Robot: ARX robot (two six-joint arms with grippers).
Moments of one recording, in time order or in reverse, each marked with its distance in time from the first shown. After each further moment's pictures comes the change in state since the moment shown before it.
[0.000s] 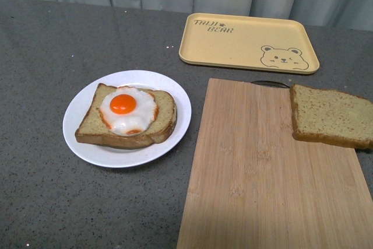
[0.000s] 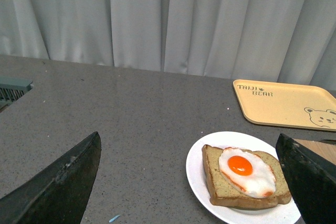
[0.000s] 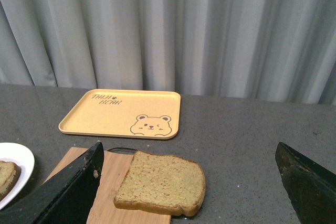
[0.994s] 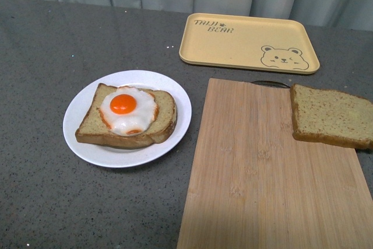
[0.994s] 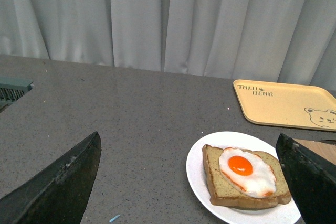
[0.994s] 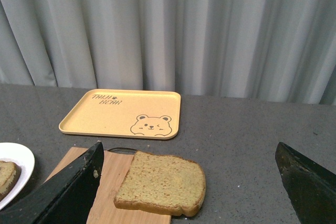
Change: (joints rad) left arm 0.000 0.000 0.000 0.000 0.000 0.000; right arm 0.000 0.000 0.000 0.000 0.000 0.000
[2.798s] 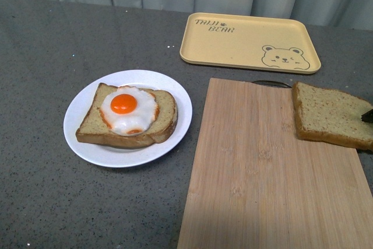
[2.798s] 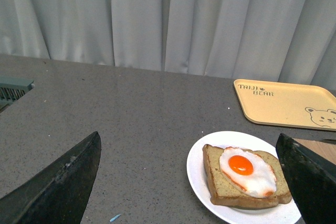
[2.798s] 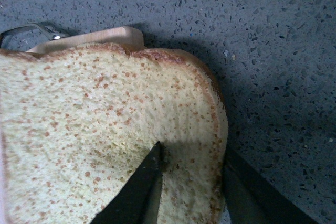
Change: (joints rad) left arm 0.000 -0.001 0.000 -0.001 0.001 0.000; right arm -0.265 2.083 0.987 -0.035 -0.473 0.113
